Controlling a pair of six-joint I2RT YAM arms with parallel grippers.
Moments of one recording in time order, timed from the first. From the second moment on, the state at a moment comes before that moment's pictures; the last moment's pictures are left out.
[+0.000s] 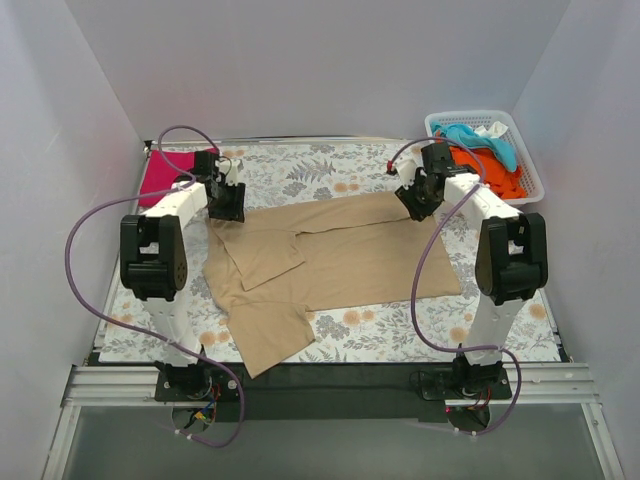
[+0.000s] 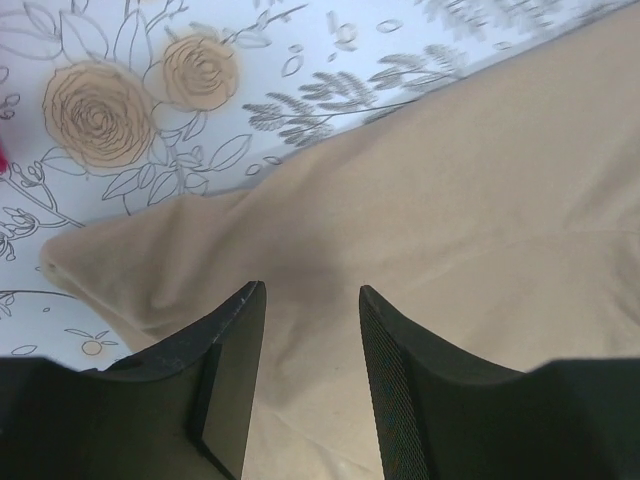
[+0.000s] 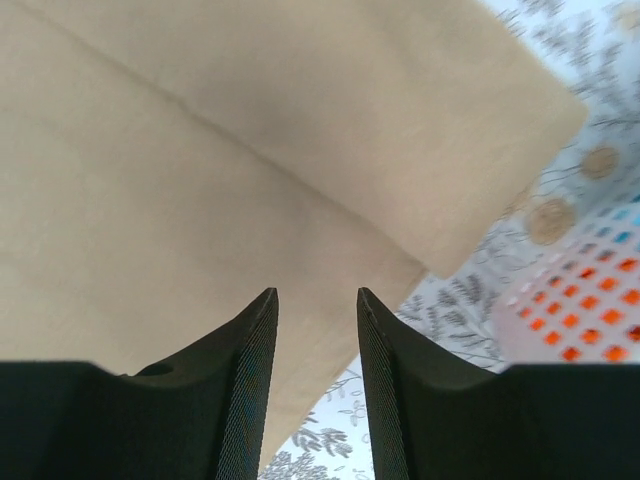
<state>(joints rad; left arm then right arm) -0.05 1.93 1.40 -0.51 0.21 0.09 0.19 1.88 1.46 -0.63 -0.16 -0.60</state>
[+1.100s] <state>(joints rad) 0.03 1.34 1.14 -0.95 0.56 0.64 0.19 1.22 0.87 -0.91 -0.28 -0.98</state>
